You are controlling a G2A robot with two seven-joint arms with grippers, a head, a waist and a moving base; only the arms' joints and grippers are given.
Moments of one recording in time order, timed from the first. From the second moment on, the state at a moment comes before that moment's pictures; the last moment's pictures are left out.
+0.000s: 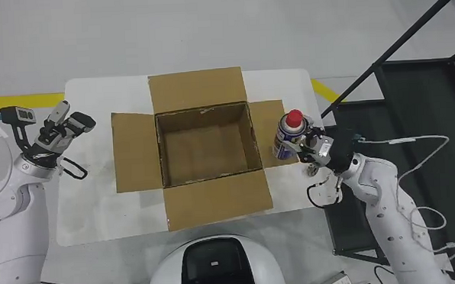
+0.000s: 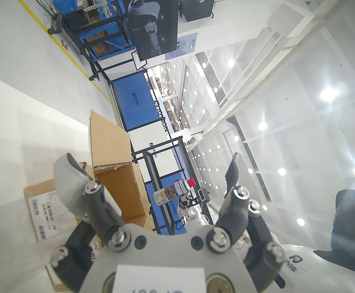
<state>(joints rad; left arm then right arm) 1.17 -1.10 -1.68 -1.31 -0.45 -0.45 -0.91 -1.57 -1.09 1.67 -1.66 -1.32 -0.90 -0.40</state>
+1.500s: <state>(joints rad) 1.17 -1.10 -1.68 -1.31 -0.45 -0.45 -0.91 -1.85 -1.09 1.83 -1.52 -1.36 -0.71 -0.84</state>
